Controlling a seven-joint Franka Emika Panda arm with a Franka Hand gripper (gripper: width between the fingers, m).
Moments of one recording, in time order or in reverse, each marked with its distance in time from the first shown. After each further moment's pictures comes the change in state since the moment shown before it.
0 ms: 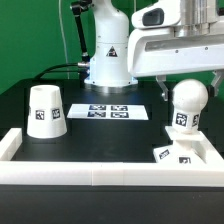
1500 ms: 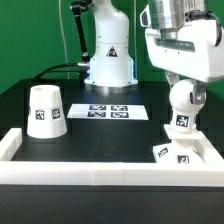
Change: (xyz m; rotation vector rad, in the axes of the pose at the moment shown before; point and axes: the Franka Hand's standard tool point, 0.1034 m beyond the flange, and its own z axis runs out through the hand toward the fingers) arm -0.001 0.005 0.001 0.068 -0.047 1.213
